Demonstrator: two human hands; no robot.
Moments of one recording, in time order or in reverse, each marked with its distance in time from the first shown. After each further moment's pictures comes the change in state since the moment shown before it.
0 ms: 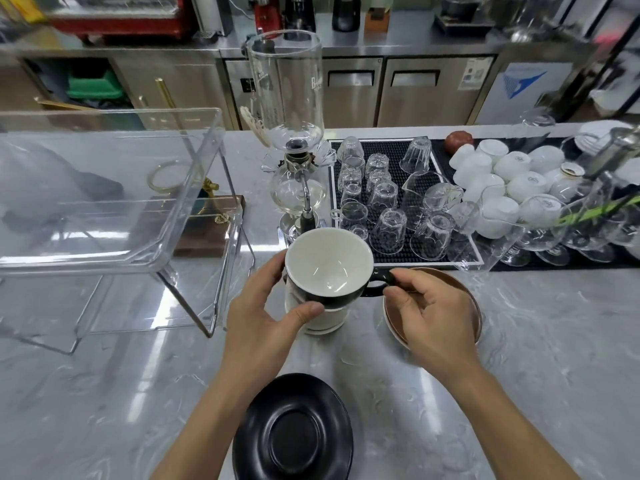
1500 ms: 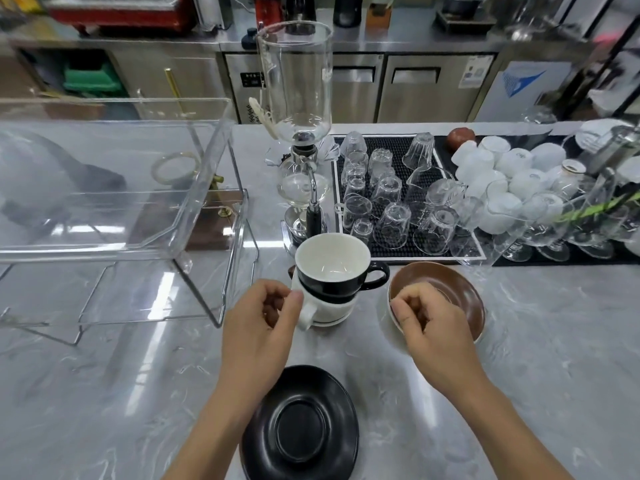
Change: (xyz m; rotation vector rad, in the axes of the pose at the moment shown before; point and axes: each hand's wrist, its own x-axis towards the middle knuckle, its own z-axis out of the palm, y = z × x) left_hand -0.019 -0.013 -0.007 0.114 0.122 -0.091; right_hand -0.026 0.007 0.000 -0.030 -0.167 0.096
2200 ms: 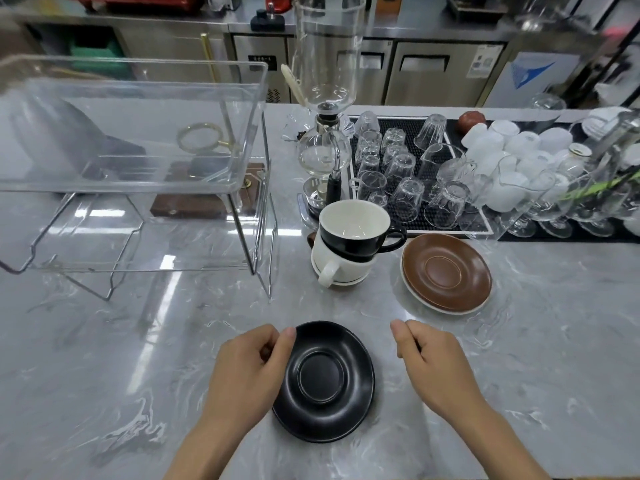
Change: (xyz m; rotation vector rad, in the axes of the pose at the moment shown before) left_hand -0.080 -0.043 -0.055 0.219 -0.163 -0.087; right_hand -0.085 -0.009 0.023 -0.131 -0.200 0.189
